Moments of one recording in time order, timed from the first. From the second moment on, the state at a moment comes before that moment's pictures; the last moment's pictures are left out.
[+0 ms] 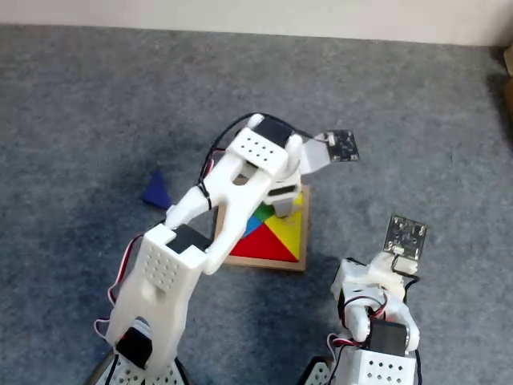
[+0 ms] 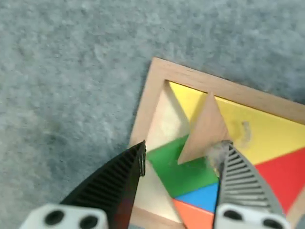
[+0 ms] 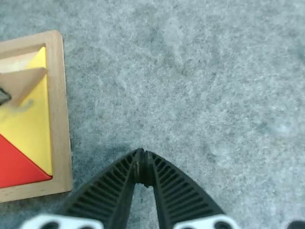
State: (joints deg) left arm 26.5 40.3 -30.2 79.5 -40.3; right arm 3.3 -104.3 96.0 66.3 -5.9
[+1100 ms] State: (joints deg) left arm 21.1 46.3 -47.3 85.3 -28.8; right arm 3.3 -104.3 96.0 66.3 -5.9
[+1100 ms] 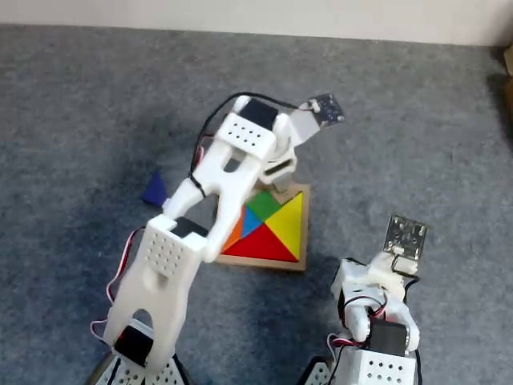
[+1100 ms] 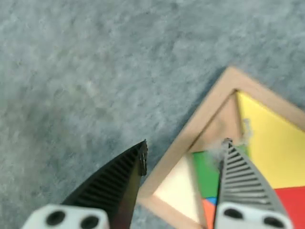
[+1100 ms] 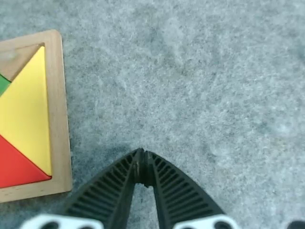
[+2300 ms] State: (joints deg) left arm -13.8 42.2 -28.8 89.8 2.6; right arm 3.3 -104.3 96.0 66.3 -5.9
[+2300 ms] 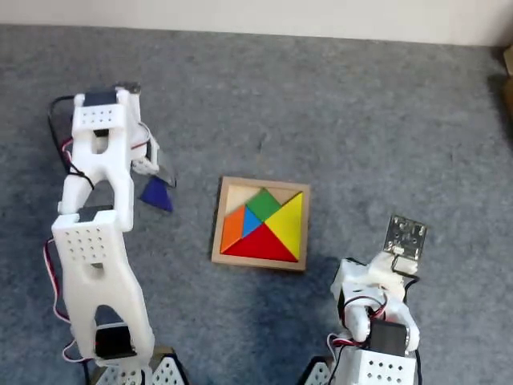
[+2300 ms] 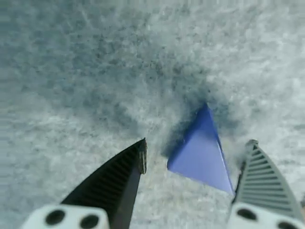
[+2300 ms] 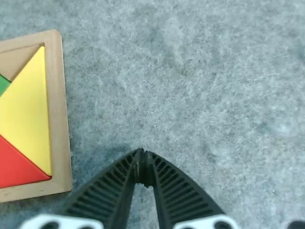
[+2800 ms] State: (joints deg) left arm -13.1 41.1 -21.1 85.7 5.1; right arm 3.3 -104.3 96.0 66.3 -5.9
